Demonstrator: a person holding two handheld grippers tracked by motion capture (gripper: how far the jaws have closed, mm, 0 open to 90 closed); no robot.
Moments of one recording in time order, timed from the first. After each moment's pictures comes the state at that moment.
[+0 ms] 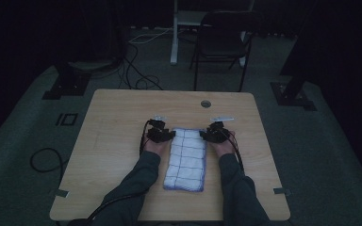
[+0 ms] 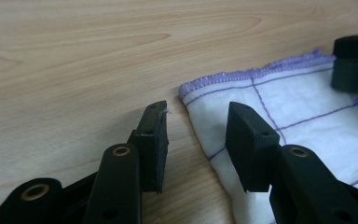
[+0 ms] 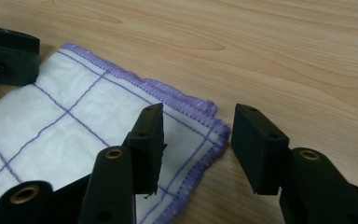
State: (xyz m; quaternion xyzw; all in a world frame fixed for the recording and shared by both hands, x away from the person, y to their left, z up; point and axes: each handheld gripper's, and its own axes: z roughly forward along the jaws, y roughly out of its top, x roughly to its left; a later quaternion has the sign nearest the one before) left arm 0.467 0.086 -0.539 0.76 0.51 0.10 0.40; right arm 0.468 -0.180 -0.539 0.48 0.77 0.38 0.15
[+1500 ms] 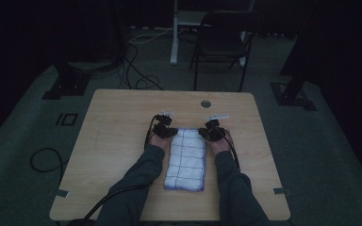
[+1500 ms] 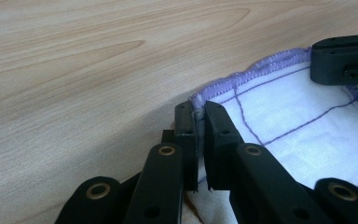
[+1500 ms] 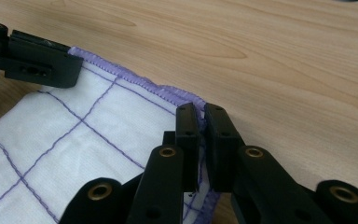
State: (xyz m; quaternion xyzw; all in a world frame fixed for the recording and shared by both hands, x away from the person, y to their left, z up) left arm 0.485 0.066 -0.528 0.79 0.49 0.08 0.35; right arm 0.474 -0.165 -0.534 0.48 0.78 0.38 0.14
